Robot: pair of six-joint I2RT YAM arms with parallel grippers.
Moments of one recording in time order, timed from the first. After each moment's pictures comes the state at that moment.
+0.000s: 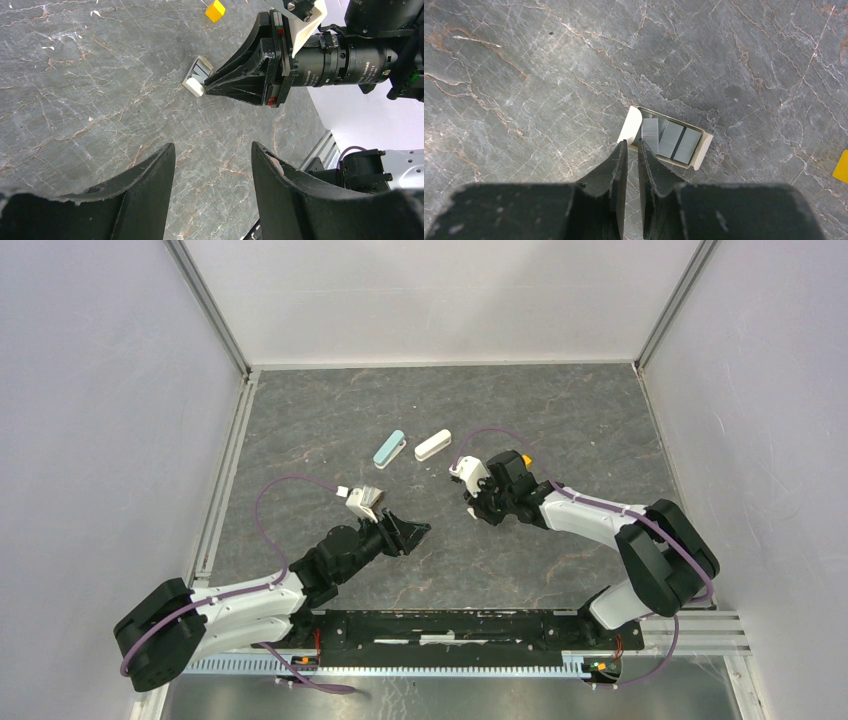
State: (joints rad) left arm -0.92 0.94 0.15 0.63 -0.17 -0.79; right arm 0.63 1.51 0.75 -0.11 -0.21 -0.32
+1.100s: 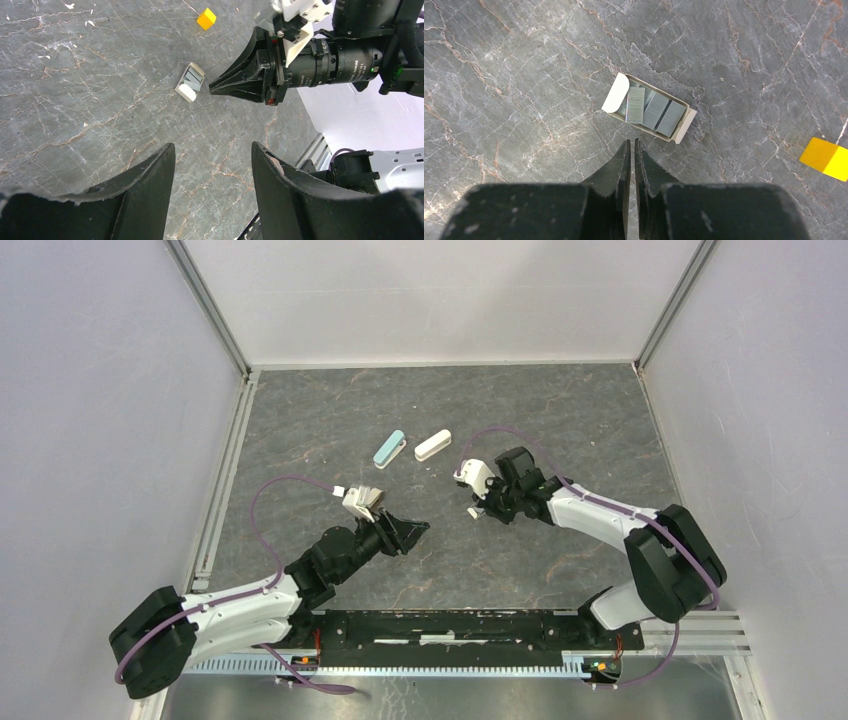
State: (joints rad) left arm -0.92 0.87 0.15 0.60 -0.17 -0.79; right arm 0.58 1.46 0.77 -0.24 -0.23 -0.50
